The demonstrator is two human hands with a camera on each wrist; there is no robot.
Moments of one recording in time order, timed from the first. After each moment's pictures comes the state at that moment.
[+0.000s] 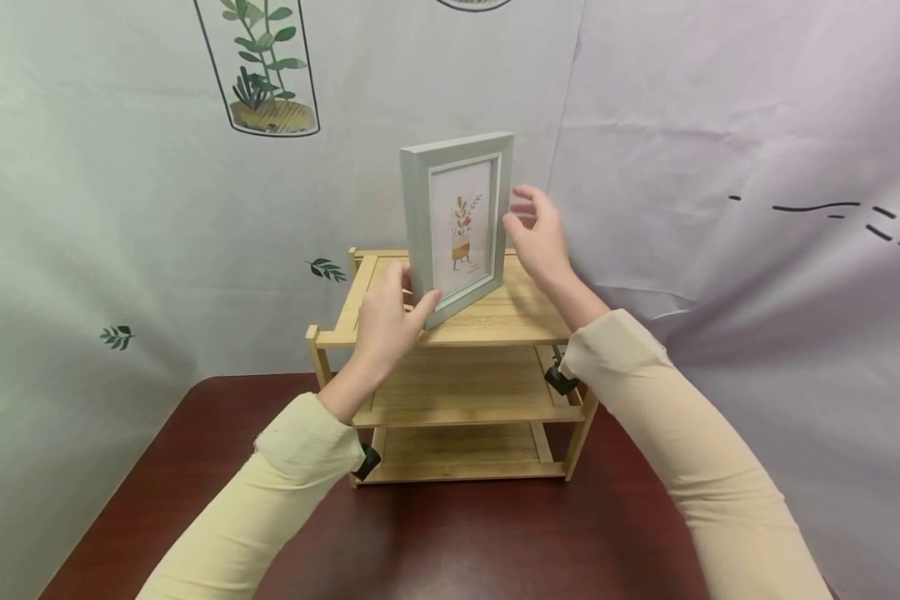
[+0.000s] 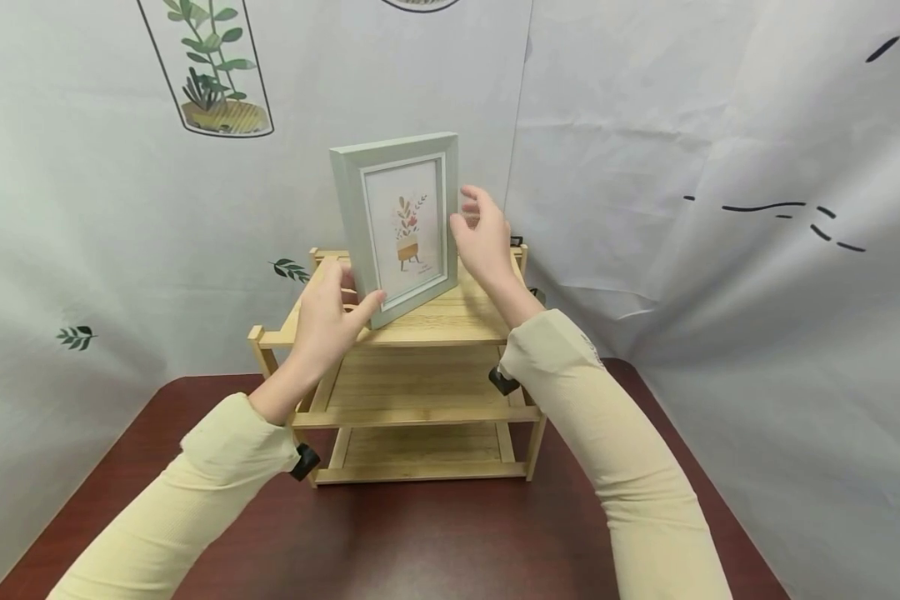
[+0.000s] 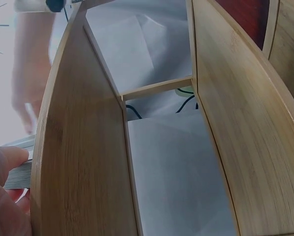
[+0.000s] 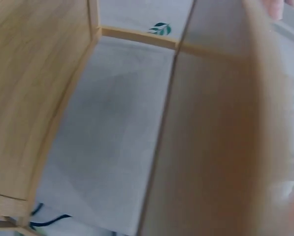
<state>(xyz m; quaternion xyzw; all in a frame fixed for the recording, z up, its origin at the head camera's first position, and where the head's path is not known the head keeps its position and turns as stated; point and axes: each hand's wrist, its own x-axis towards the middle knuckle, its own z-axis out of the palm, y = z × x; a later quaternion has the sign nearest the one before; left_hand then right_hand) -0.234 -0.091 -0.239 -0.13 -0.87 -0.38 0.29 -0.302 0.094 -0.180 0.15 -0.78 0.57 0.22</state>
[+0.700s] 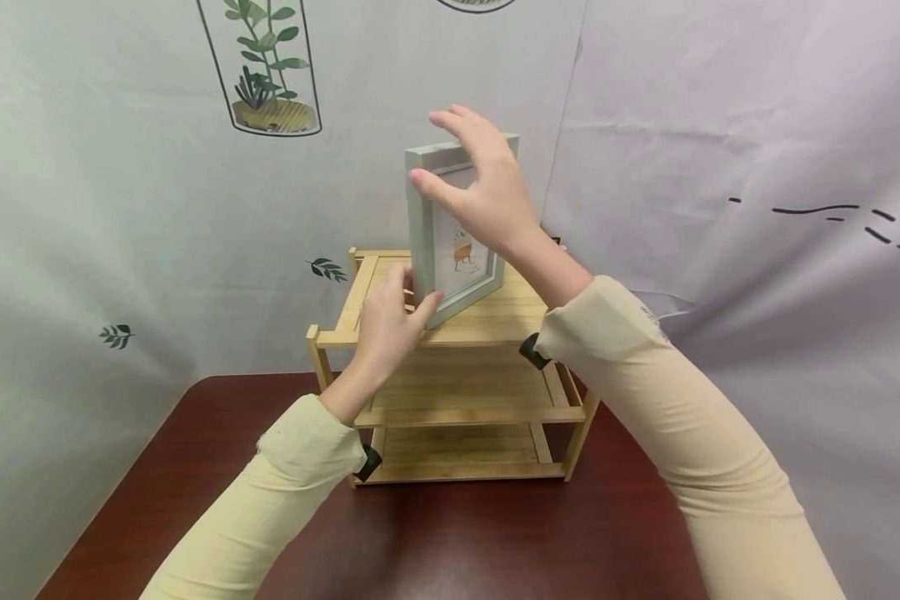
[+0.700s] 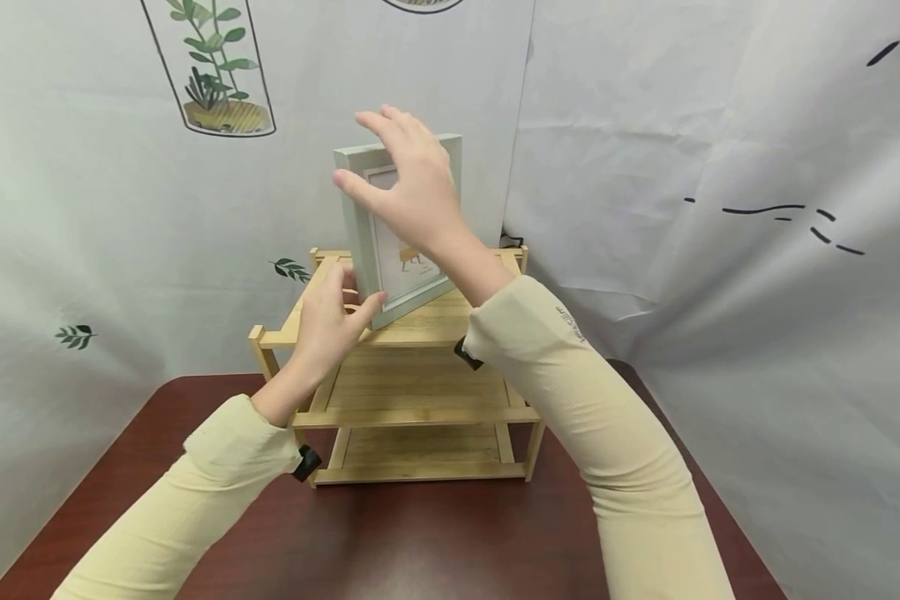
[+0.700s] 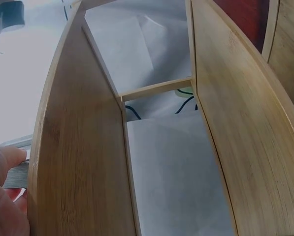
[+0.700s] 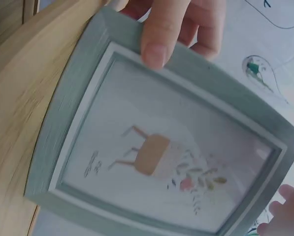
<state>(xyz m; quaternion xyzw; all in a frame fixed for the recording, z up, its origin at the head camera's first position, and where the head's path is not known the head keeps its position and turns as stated) -0.232 -0.091 -0.241 -0.14 -0.86 -0.38 0.31 -0.252 0.046 -0.116 0.31 -0.82 0.36 0.32</state>
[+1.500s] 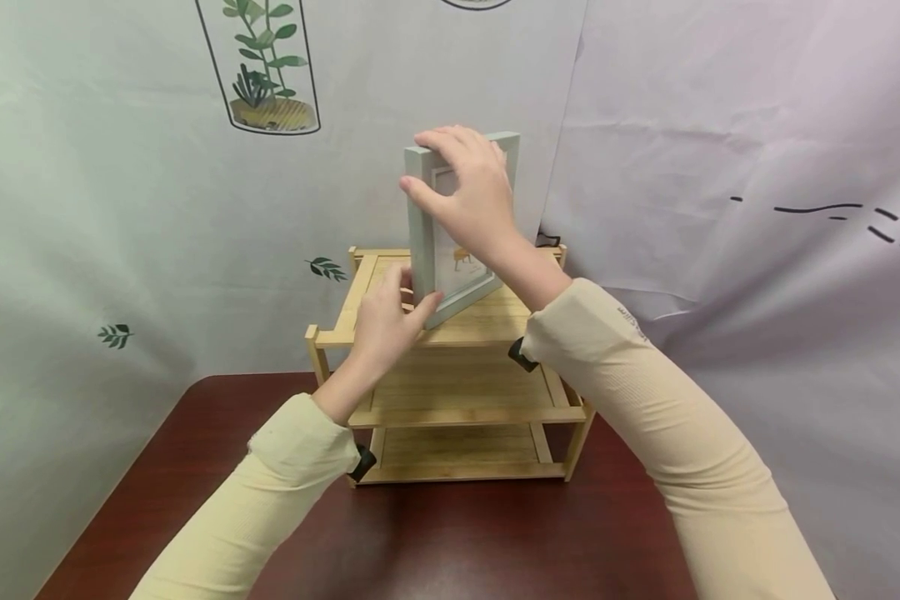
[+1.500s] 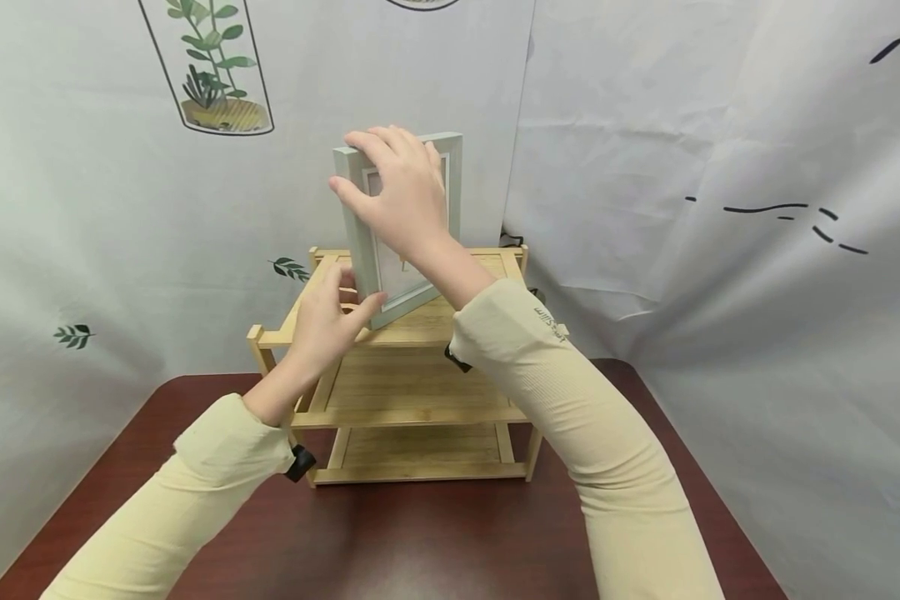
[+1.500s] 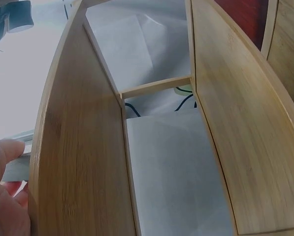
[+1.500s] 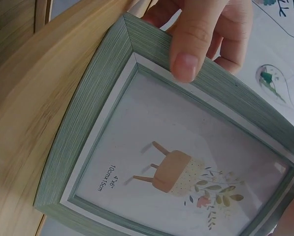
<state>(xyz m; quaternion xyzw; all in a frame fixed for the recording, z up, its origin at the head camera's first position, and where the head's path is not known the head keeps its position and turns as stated) -0.233 -0.095 -0.240 -0.16 -0.86 -0.39 0.29 -0.260 0.032 -0.125 0.31 -0.81 0.30 0.39</state>
